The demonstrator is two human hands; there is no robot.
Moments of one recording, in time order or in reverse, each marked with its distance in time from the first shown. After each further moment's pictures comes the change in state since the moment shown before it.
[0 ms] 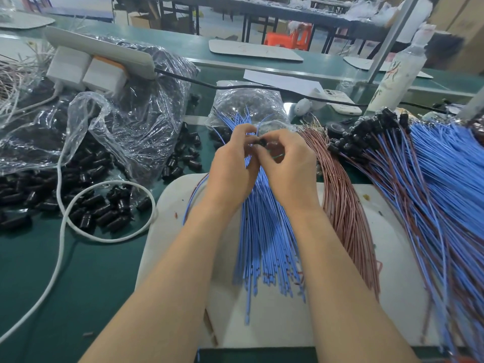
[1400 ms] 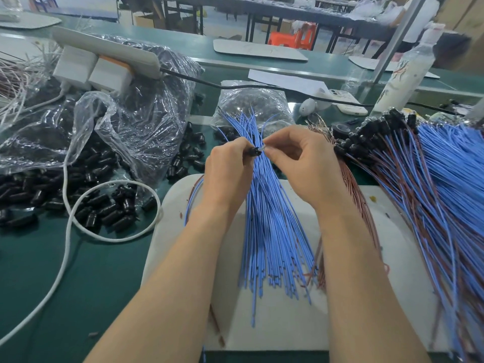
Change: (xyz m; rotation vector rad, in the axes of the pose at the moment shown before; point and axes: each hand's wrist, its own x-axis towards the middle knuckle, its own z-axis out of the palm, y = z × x) left_hand 0.003 -0.006 -0.007 0.222 0.071 -0.076; right_hand 0.007 -0.013 -0.030 0.113 -0.248 0.048
